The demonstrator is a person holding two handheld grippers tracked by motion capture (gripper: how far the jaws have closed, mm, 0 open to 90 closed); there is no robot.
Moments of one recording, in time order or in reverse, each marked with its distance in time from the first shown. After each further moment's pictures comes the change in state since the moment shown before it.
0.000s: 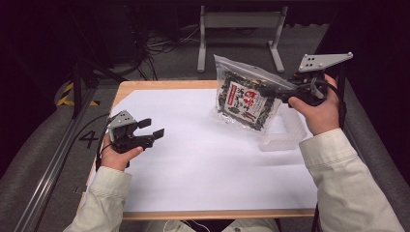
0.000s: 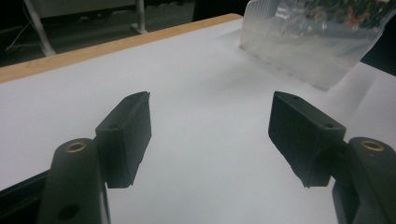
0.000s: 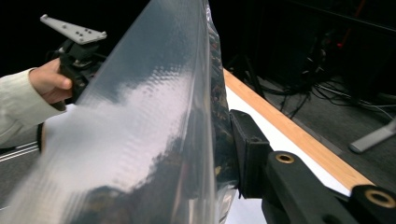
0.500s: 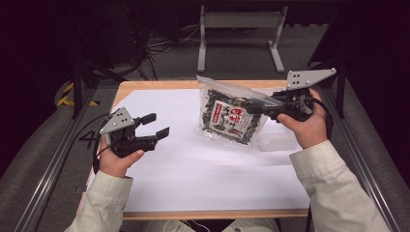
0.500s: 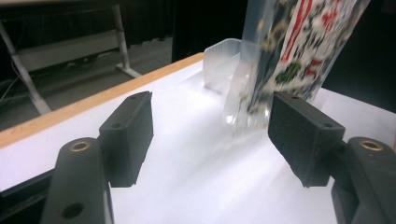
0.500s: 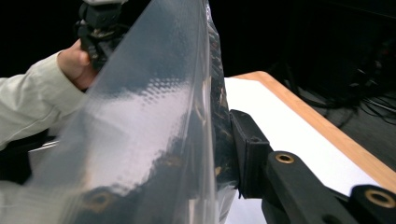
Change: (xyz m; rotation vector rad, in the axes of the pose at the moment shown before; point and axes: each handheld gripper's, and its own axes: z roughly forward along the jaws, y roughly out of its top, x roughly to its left) left arm -0.043 0.032 -0.029 -0.116 -0.050 0.109; right arm 0.030 -0.014 0.020 -0.026 0.154 -0.036
